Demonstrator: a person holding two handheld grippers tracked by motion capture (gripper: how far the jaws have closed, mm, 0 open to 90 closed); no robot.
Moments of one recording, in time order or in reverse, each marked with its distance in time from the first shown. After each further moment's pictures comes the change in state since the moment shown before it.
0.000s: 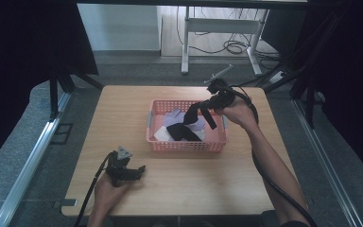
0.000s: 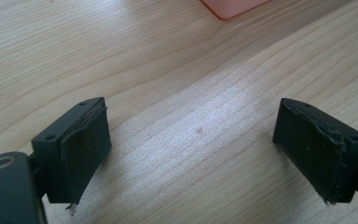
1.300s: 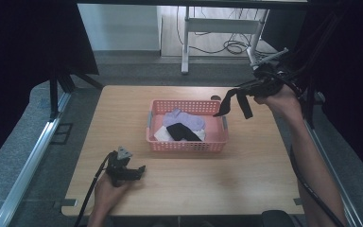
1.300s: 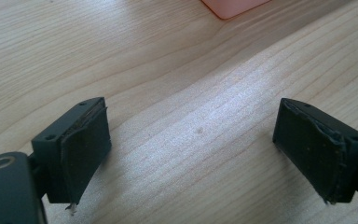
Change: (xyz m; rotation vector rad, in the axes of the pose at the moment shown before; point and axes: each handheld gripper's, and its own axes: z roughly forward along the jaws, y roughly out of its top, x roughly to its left) left arm 0.000 0.000 0.000 0.002 0.000 -0.001; right arm -0.039 -0.031 -0.117 -0.078 -0.158 0.095
